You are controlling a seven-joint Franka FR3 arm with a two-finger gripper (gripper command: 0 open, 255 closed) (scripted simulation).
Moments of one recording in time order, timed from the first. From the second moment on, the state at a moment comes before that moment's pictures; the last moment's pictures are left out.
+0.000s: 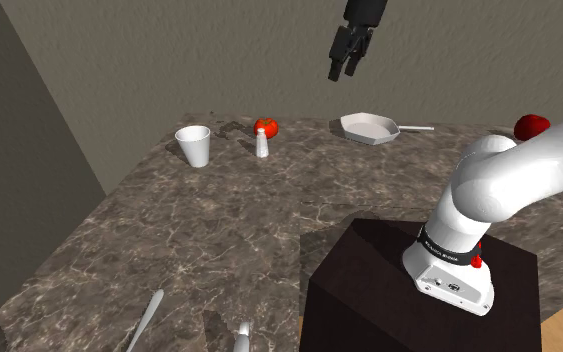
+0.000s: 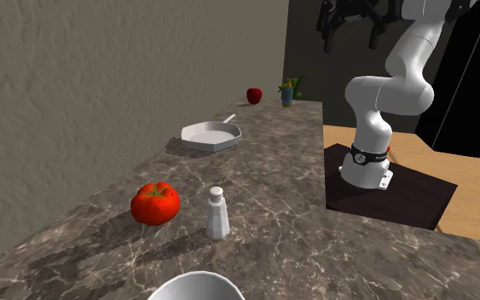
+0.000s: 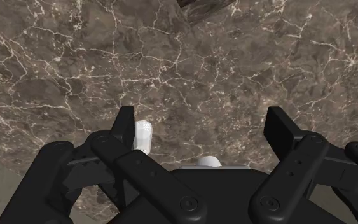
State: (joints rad) arm 0.01 -0.78 0.01 -2.29 0.10 1.69 -0.04
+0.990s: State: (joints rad) arm 0.00 -0.41 -0.01 -2.31 0.07 2.09 -0.15
